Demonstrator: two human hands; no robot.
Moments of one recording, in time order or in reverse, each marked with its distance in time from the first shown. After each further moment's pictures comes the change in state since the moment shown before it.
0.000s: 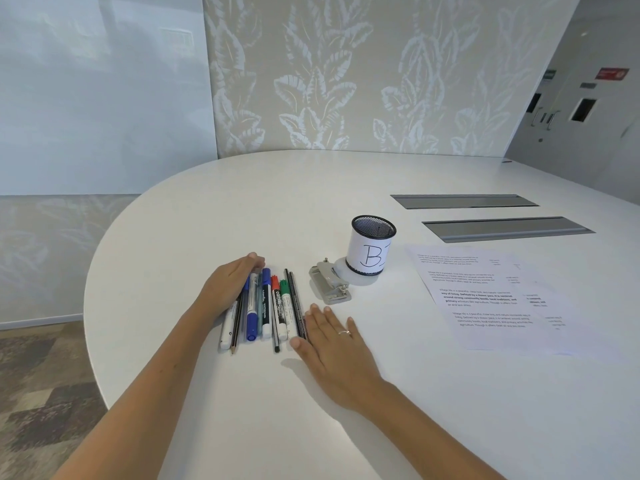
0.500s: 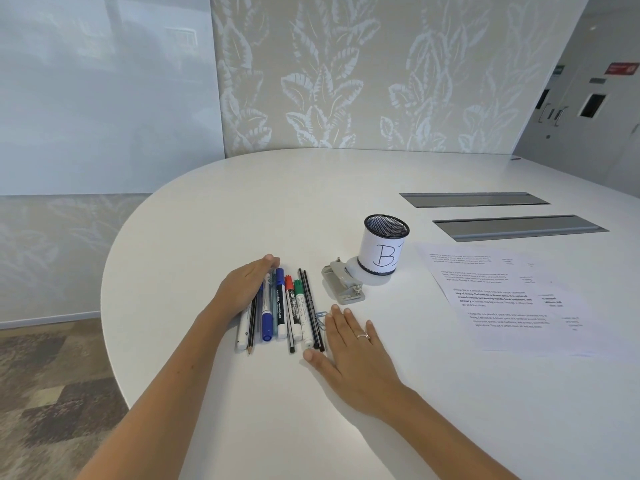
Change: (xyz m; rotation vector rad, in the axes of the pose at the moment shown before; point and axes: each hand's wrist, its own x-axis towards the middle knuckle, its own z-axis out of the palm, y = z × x) left_hand -0.004 0.003 -0.002 0.059 -0.064 -0.040; right_hand -0.004 0.001 0.005 -0.067 -0.013 0.033
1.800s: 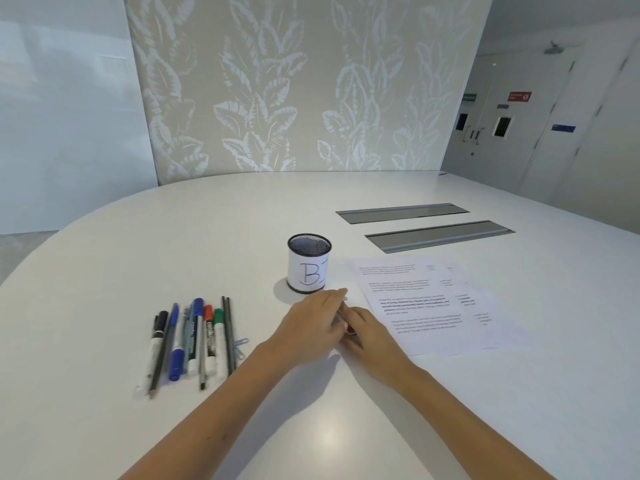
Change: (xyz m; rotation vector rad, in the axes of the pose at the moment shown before) left_hand -0.034 0.119 0.183 0.596 -0.230 0.579; right_hand -0.013 0.144 -0.043 0.373 0.287 0.032
